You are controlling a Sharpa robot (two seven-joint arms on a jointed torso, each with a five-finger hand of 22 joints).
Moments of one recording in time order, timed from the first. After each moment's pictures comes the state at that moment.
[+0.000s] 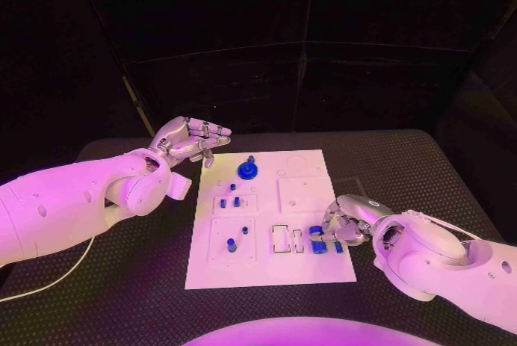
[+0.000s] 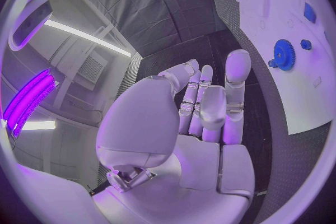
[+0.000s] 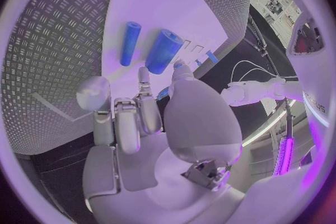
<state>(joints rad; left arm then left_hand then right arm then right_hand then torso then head) 1.25 -0.85 -0.15 1.44 -0.21 -0.25 0.42 1.36 -0.09 0.44 -0.03 0.13 1.04 0.18 0.12 0.07 1.07 0.10 0.28 0.09 1.42 0.01 1.27 0.92 0.15 1.29 0.11 0.83 0.83 0.83 -1.04 0.10 1.88 -1.60 -0.31 -0.54 1.20 -0.10 -0.17 0.29 0.27 0.99 0.09 0.40 0.21 1.43 0.01 1.40 1.31 1.46 -0.05 1.57 1.31 0.13 1.31 0.05 1.23 0.89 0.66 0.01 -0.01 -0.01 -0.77</state>
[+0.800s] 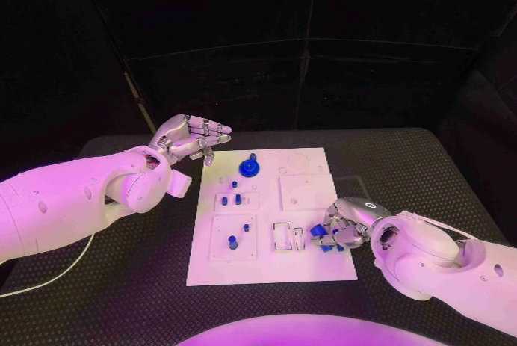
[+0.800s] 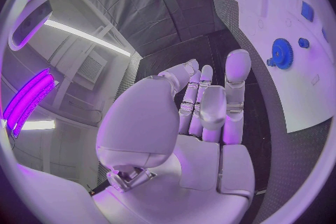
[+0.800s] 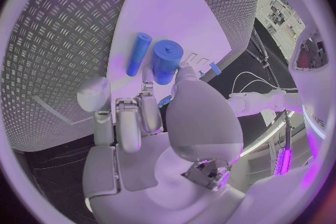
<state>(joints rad) 1.25 -0.86 -0.15 1.44 -0.21 -0.25 0.42 1.36 -0.09 0.44 -0.03 0.13 1.04 0.18 0.12 0.07 1.07 0.10 0.28 0.09 1.42 0.01 1.27 0.92 0.15 1.29 0.11 0.83 0.83 0.80 -1.01 0.10 1.85 -1.67 -0.25 -0.55 1.20 -0.08 -0.17 0.29 0.29 0.98 0.08 0.46 0.26 1.44 0.01 1.40 1.31 1.47 -0.06 1.57 1.31 0.13 1.31 0.05 1.23 0.89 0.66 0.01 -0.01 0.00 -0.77</state>
